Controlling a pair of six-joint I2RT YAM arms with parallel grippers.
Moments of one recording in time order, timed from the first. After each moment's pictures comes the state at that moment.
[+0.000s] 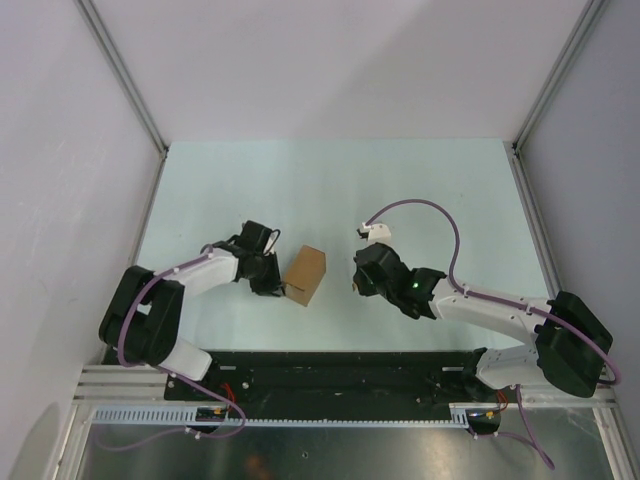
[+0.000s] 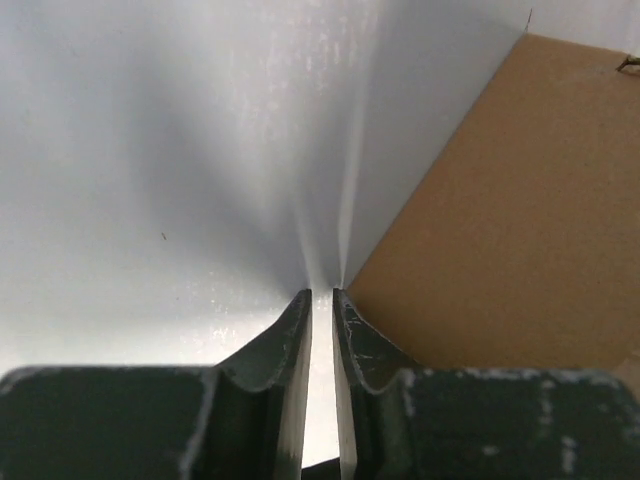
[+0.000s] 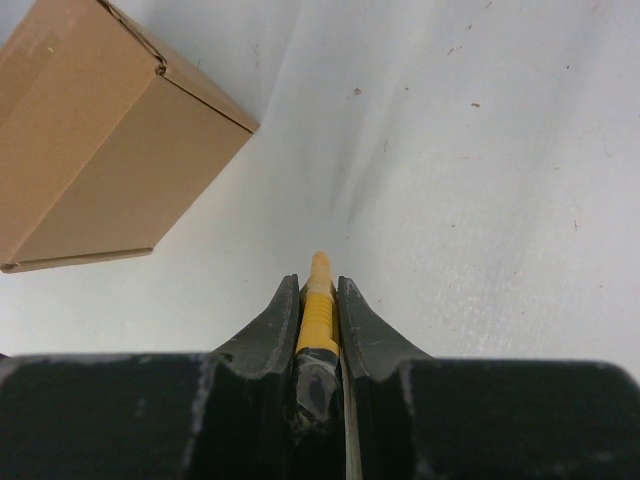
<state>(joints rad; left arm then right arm) -0.40 1.50 0.74 -0.44 0.18 -0.58 0.96 1.31 0.79 -0.21 0.36 0.56</state>
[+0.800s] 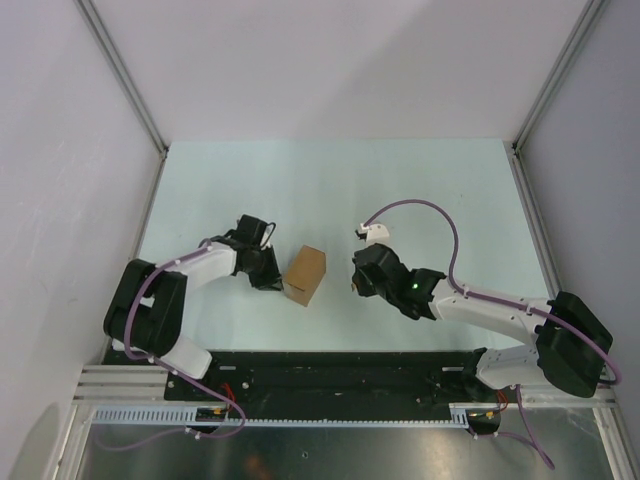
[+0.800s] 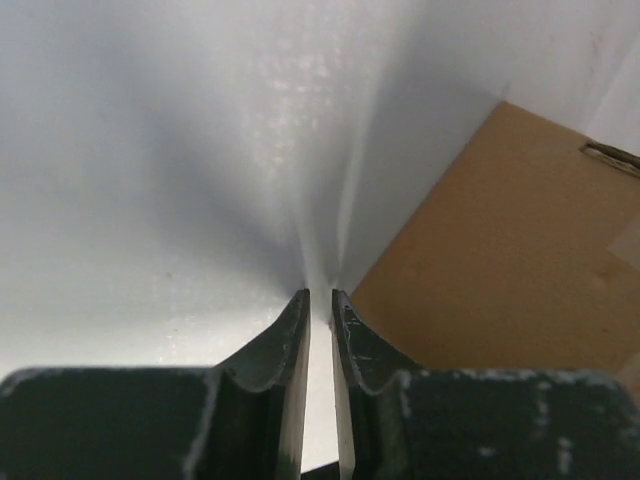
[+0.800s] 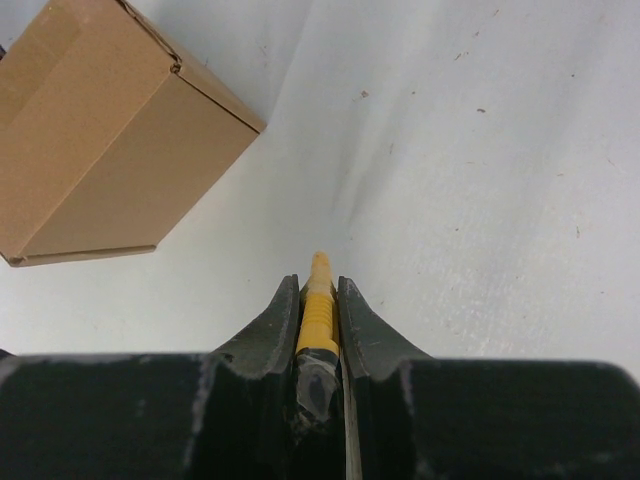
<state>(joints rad) -0.35 1.54 0.78 -0.44 0.20 -0.60 0.97 1.31 0.79 -0.20 0.36 0.54</state>
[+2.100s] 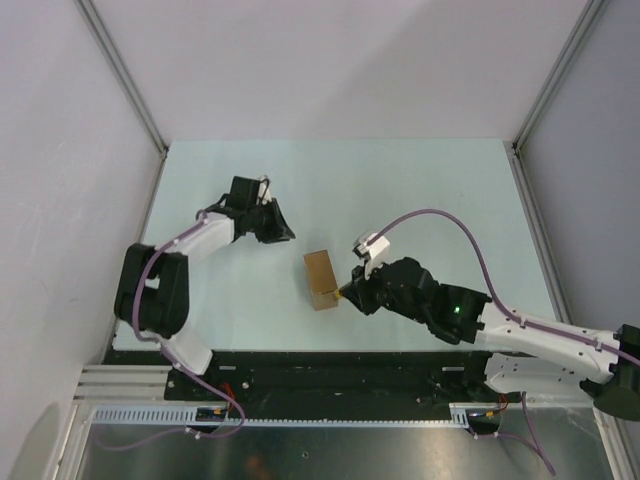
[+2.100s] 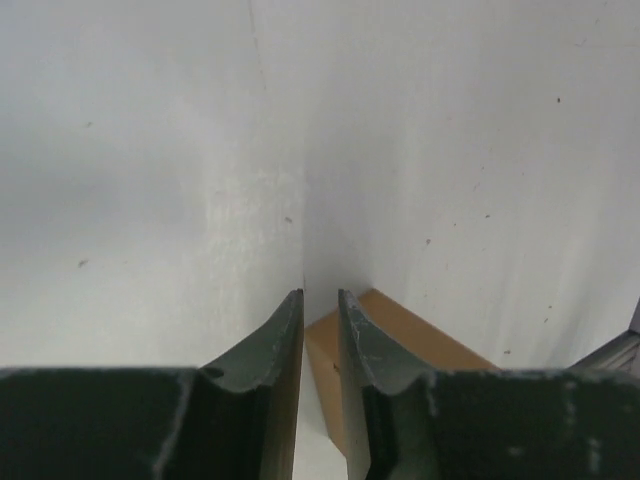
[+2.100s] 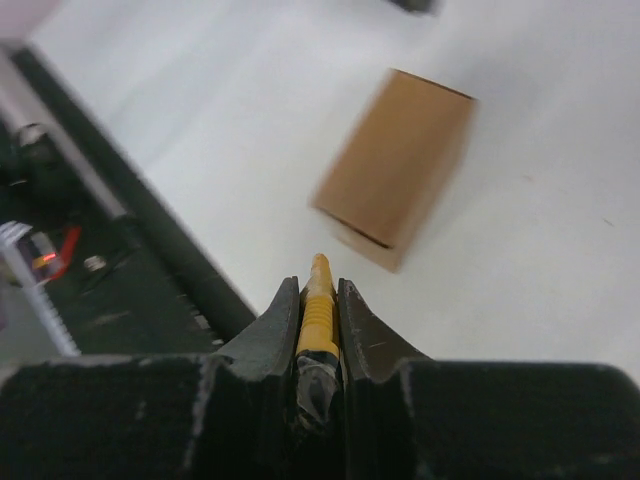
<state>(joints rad) -0.28 1.62 1.04 -0.31 0.32 -0.58 1.11 1.00 0.79 -0.24 0.23 0.35</state>
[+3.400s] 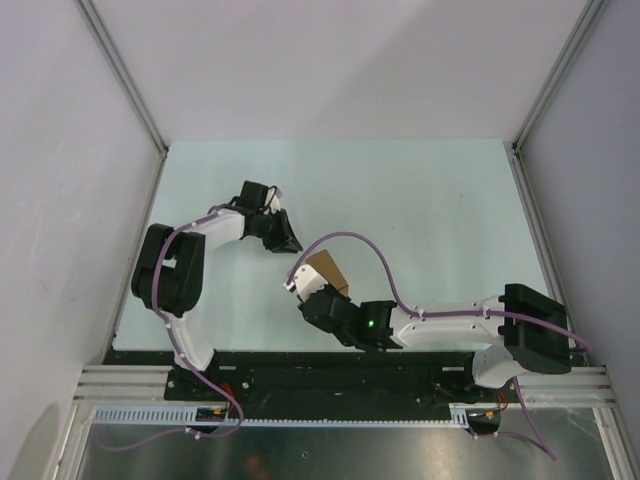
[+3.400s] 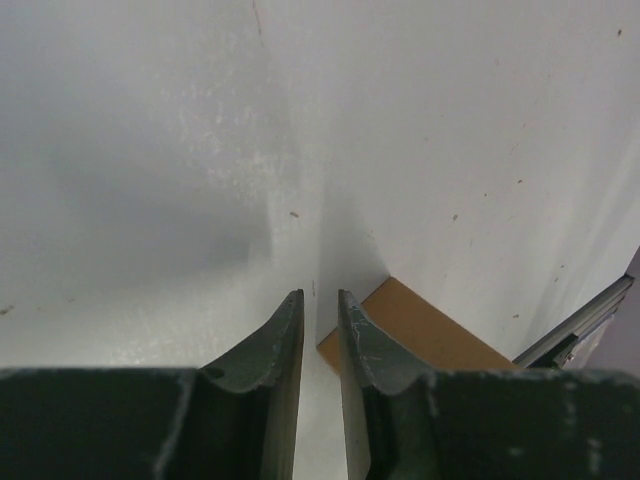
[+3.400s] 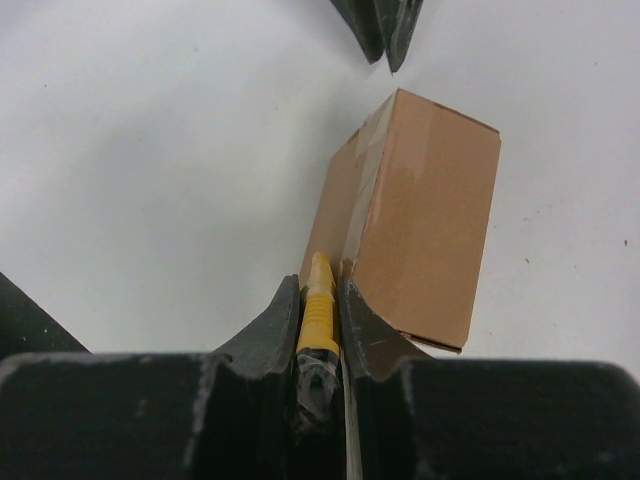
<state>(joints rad) -0.28 1.82 1.10 -0.33 0.46 -0.54 1.36 1.51 0.94 -0.07 0.66 0.11</state>
